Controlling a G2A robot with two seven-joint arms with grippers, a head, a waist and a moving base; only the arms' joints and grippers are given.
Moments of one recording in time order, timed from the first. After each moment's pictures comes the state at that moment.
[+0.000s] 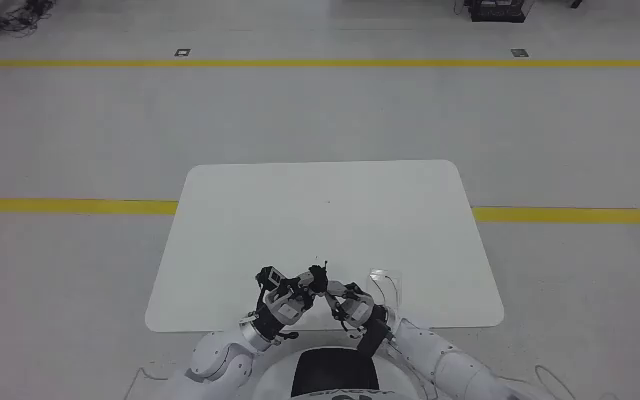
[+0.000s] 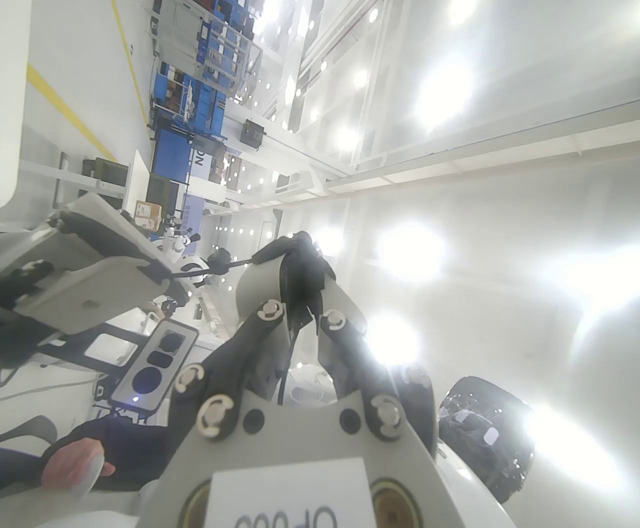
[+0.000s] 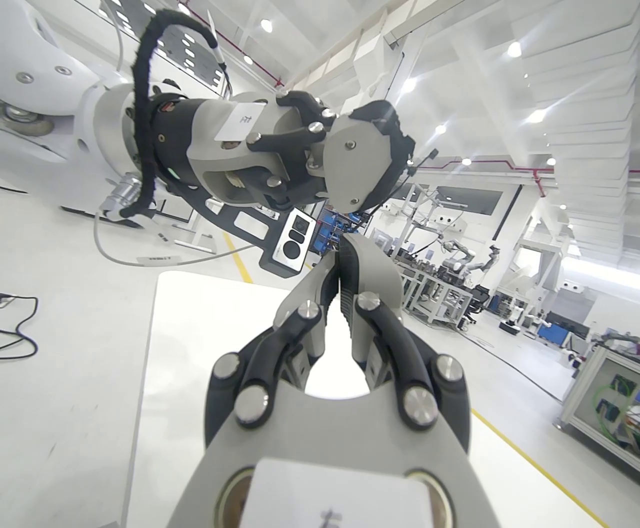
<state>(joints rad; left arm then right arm) 1.80 -1.08 -1.04 -1.75 -0.92 -0.34 -0.60 -1.30 -1.32 0.55 -0.86 -1.57 0.10 -1.39</state>
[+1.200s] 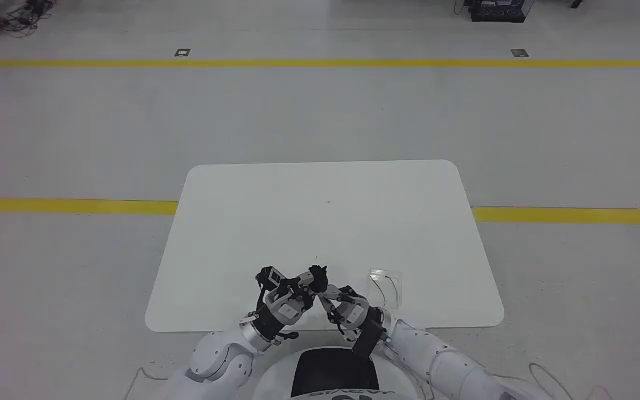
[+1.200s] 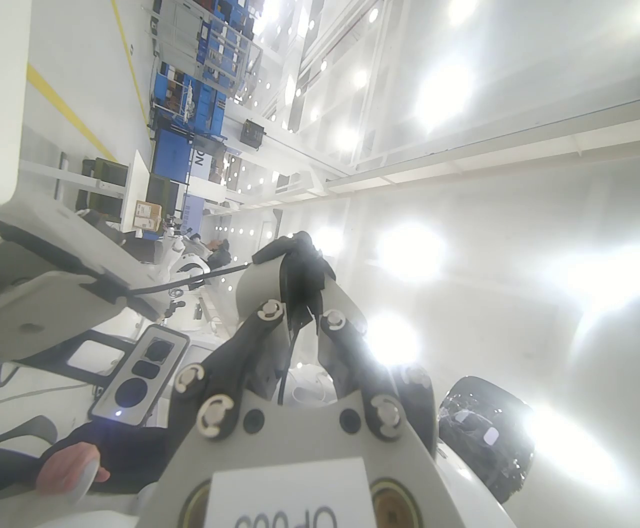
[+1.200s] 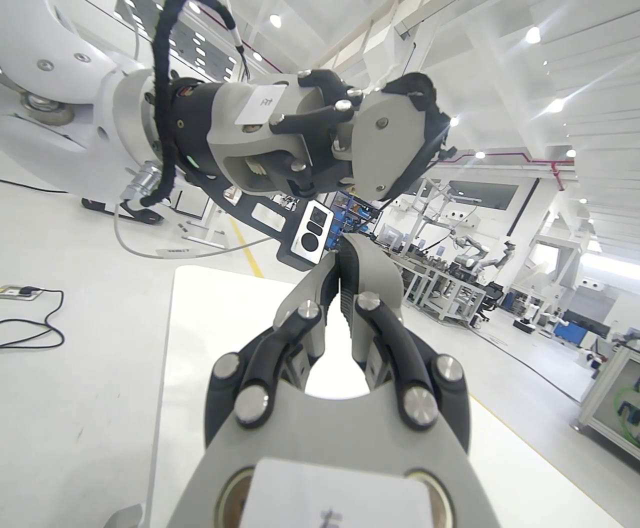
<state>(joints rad) 1.80 -1.08 -1.04 -1.75 -0.92 -0.34 -0.60 -1.28 -1.34 0.52 -0.81 -1.57 0.09 -1.39</state>
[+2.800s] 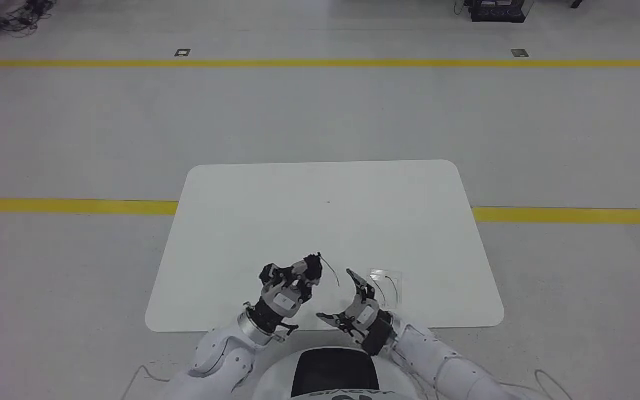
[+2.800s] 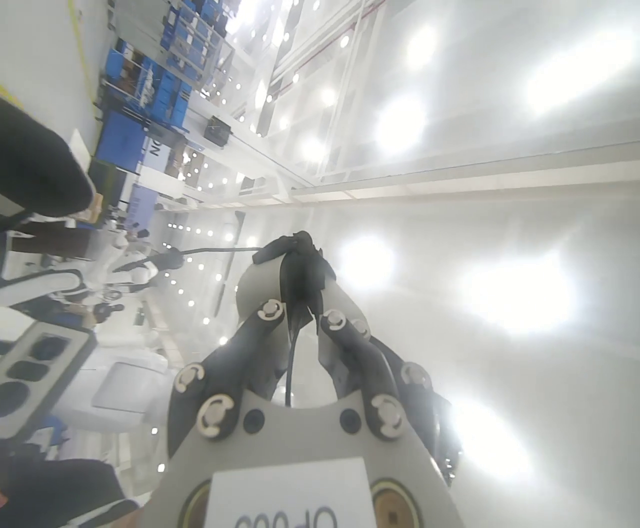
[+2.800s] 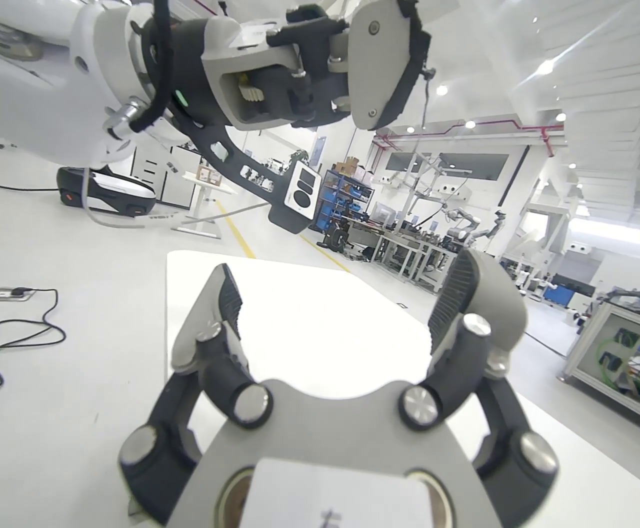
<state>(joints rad) 1.80 -1.09 -1.05 -1.79 -1.17 -0.27 -0.62 -1.34 -1.31 0.60 -0.81 -1.55 0.06 -1.39</state>
